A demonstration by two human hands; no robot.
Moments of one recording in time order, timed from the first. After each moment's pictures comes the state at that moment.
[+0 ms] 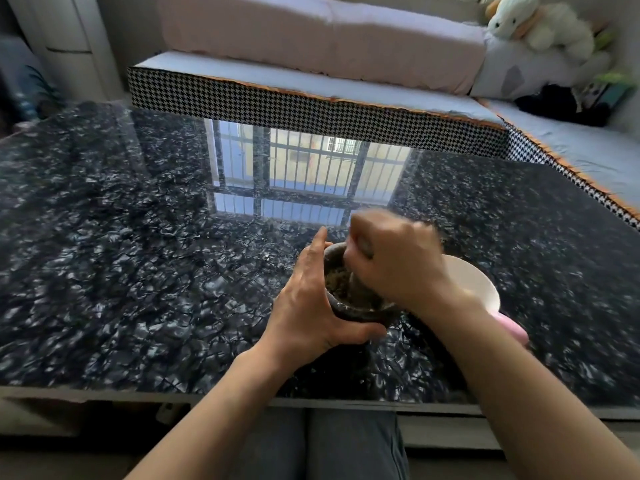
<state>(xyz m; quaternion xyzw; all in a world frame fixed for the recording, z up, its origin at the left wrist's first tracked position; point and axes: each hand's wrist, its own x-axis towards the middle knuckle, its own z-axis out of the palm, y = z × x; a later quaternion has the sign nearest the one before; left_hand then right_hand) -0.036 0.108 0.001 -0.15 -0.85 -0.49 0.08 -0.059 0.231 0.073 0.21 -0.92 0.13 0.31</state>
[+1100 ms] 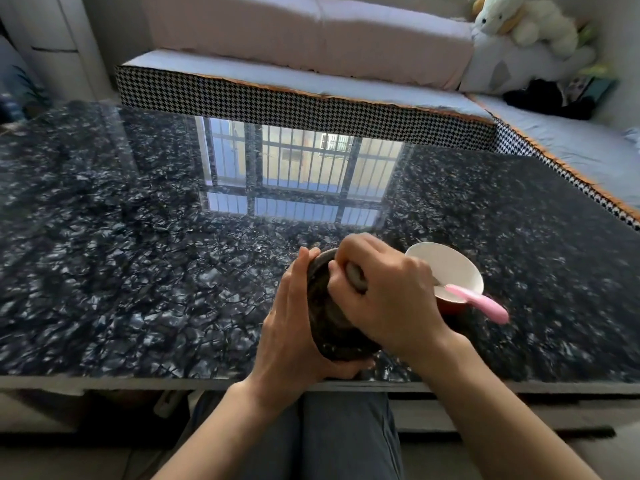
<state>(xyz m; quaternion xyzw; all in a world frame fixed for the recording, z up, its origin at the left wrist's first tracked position) 0.002 0.111 -0.023 -0.21 -0.83 -0.46 0.23 -0.004 0.225 0.056 0.22 -0.90 0.21 0.32</state>
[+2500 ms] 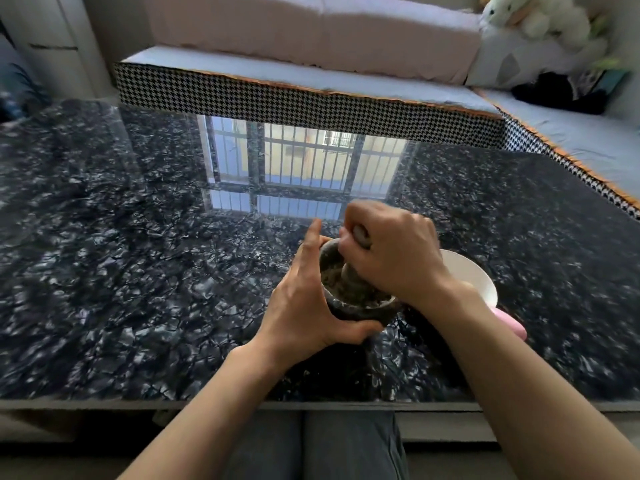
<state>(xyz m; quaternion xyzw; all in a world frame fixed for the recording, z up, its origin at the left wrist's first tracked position) -0.042 0.114 0.001 -0.17 -0.86 -0.47 0.07 -0.066 0.240 0.068 0.21 -0.92 0.14 0.29</state>
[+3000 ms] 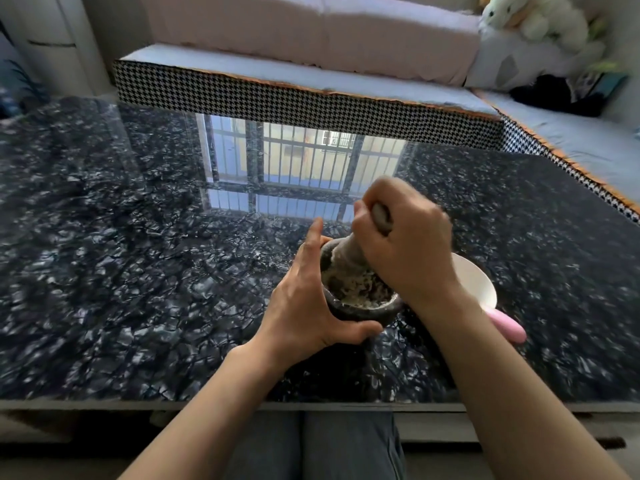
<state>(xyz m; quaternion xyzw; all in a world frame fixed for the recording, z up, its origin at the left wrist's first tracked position) -0.042 0.113 0.004 -0.17 -0.86 -0.48 0.07 -0.062 0.235 0.072 0.17 -0.88 0.24 0.36</state>
